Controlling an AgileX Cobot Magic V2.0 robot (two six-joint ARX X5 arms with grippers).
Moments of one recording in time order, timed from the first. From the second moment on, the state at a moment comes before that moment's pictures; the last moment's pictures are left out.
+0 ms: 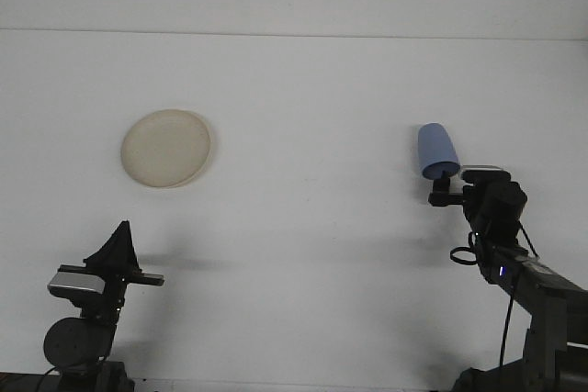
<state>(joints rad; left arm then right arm) -0.04 0.01 0.03 0.27 0.02 -0.04 -0.16 1.59 0.61 0.53 -0.11 -0.05</state>
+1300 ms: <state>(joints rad) -0.04 0.01 0.03 0.27 0.02 -0.04 -0.09 1.43 0.81 0.14 -0.20 -0.05</state>
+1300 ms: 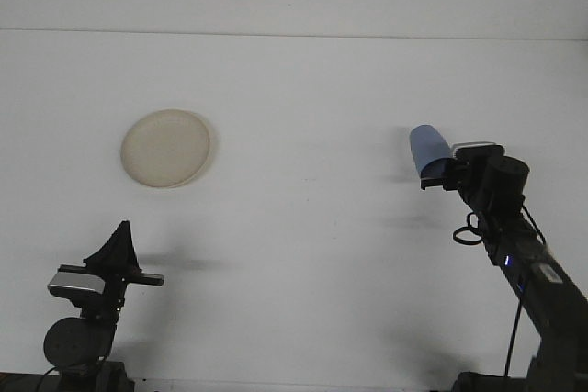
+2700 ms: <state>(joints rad) -0.04 0.01 0.03 0.27 0.02 -0.04 0.76 1.73 1.58 -1.34 0.00 0.10</state>
